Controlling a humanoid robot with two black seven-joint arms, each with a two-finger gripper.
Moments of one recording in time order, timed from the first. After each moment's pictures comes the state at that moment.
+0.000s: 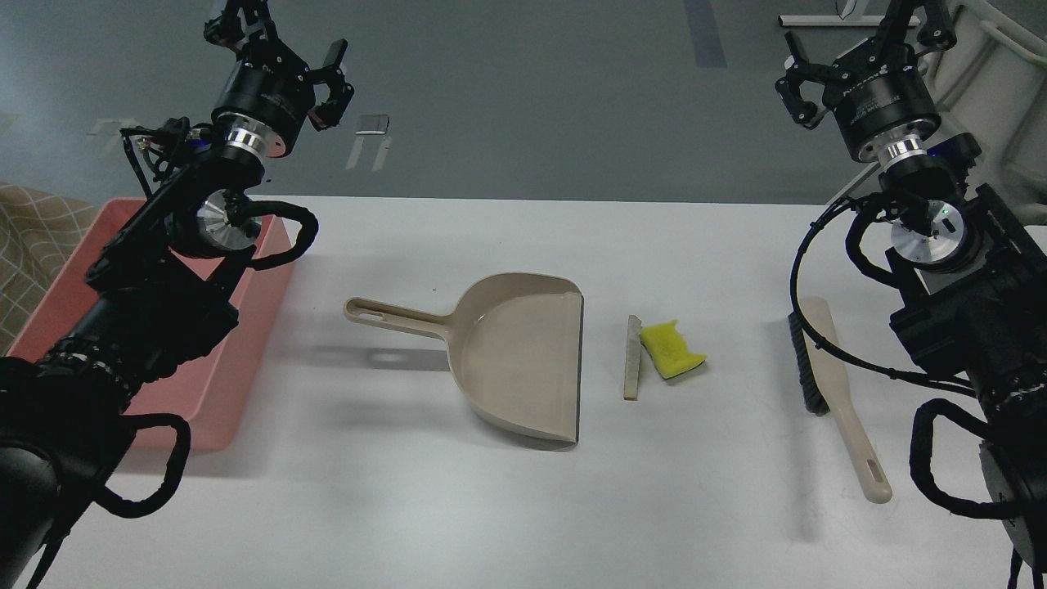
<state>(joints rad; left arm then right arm) -0.86 0.24 -1.09 -0.60 0.31 -0.30 -0.33 0.93 -0.10 1.34 0.47 -0.44 0.49 0.20</state>
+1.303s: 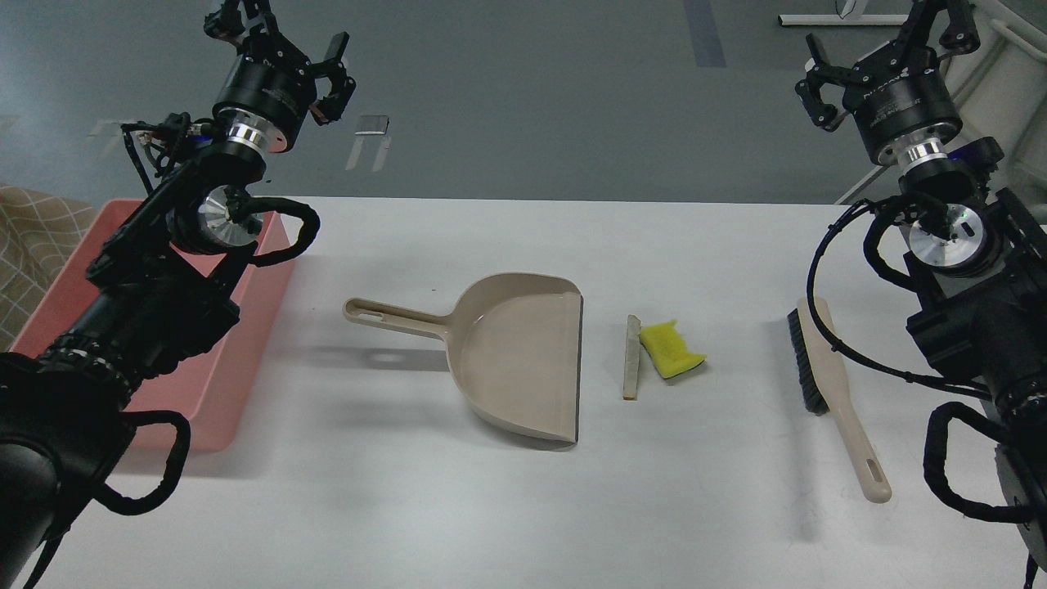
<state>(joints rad) -0.87 0.23 -1.07 -0.60 0.29 -0.31 -0.33 0.92 -0.14 1.35 0.47 -0.45 0.49 0.20</state>
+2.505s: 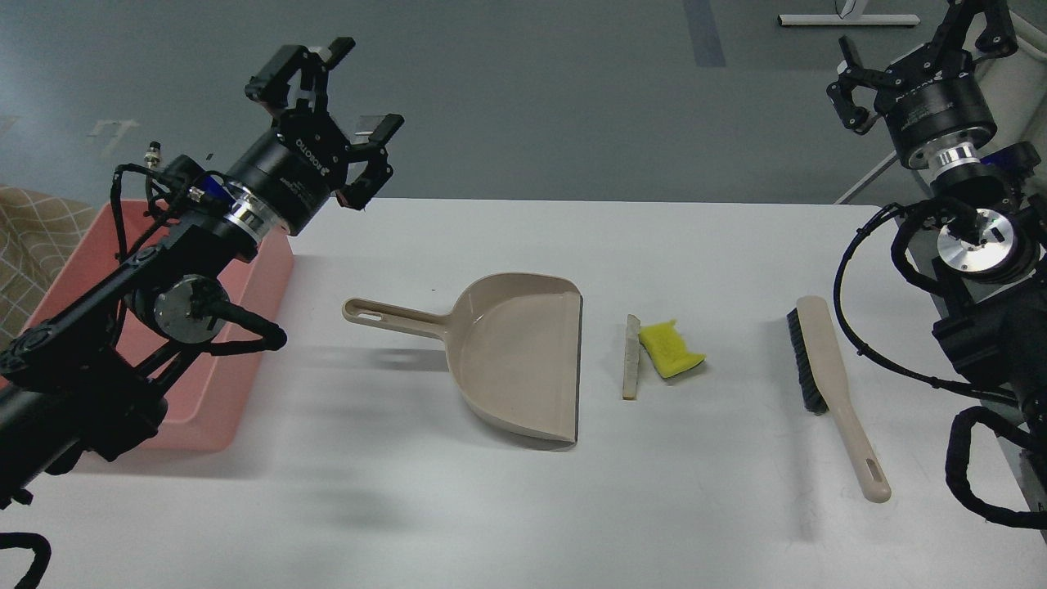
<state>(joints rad) -0.54 0.59 -0.85 -1.35 0.36 -0.21 -0.23 0.90 -0.18 1.35 0.48 -0.45 0.49 0.21</state>
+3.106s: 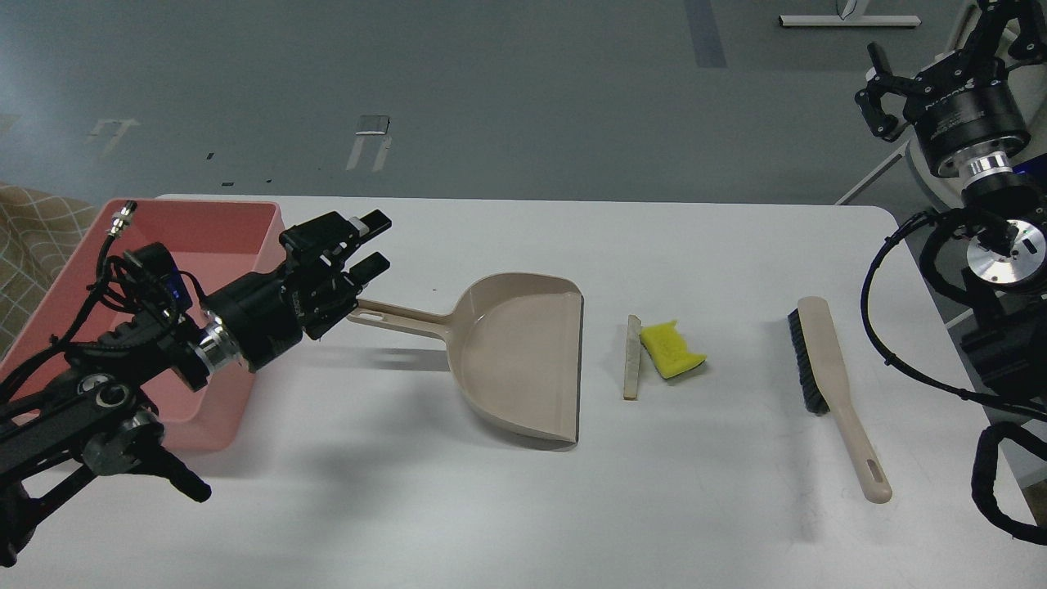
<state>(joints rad) -0.20 0.82 -0.81 -1.62 0.76 -0.07 -0.25 0.84 -0.24 1.35 0.54 -0.44 0.49 0.21</state>
